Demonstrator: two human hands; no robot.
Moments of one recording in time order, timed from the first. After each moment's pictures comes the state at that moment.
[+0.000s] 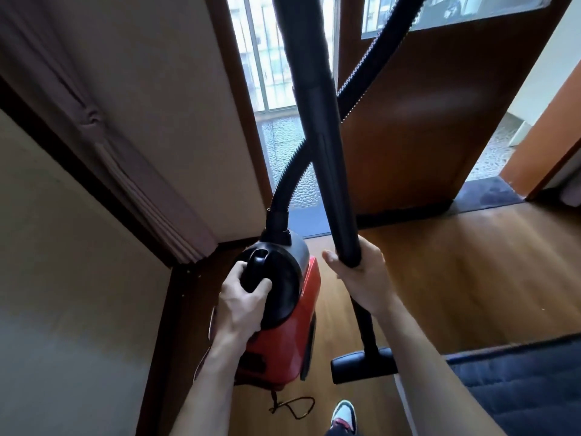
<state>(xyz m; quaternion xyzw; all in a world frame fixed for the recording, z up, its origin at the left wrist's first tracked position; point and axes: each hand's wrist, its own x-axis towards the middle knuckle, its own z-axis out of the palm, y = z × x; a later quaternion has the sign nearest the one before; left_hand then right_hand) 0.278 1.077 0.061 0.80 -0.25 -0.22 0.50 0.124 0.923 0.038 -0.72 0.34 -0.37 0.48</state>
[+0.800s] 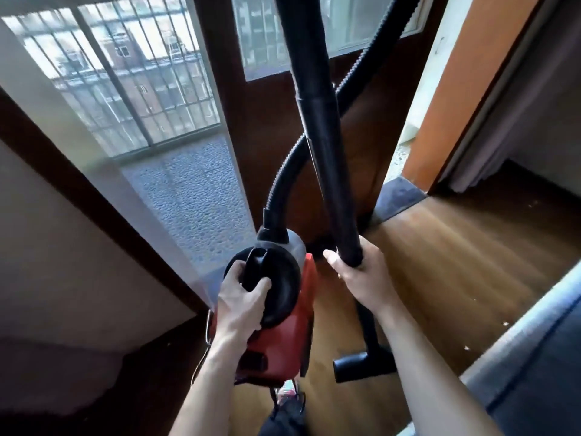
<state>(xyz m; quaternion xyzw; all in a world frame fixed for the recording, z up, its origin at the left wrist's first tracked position) 0.381 0.660 0.047 0.73 -0.36 -0.36 0.46 0.178 0.579 0.034 -0.65 0.48 -0.45 0.38</state>
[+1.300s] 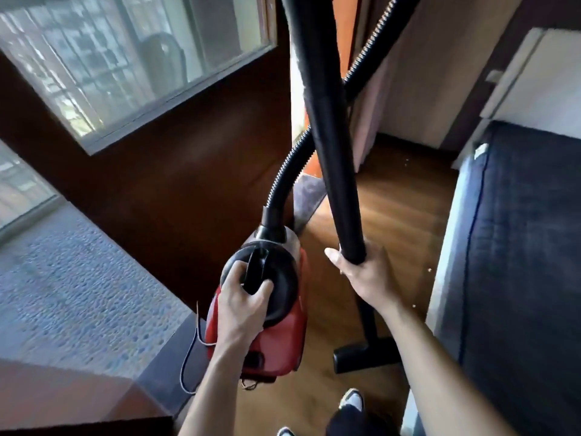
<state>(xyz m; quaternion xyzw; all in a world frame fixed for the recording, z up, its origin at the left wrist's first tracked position) 0.329 0.450 0.061 0.62 -0.58 -0.38 0.37 0.108 0.467 0.042 -0.51 0.64 -0.53 0.22</state>
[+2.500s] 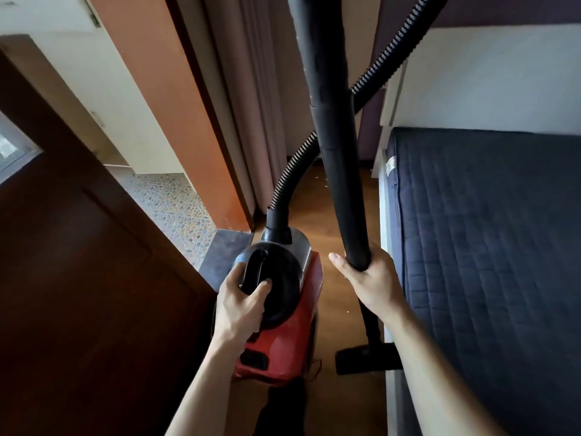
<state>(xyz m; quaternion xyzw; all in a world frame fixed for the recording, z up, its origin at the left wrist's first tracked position) -0.158 0.145 0.055 0.48 -0.66 -0.50 0.28 -0.361 0.251 0.025 -0.39 0.71 -0.56 0.14</state>
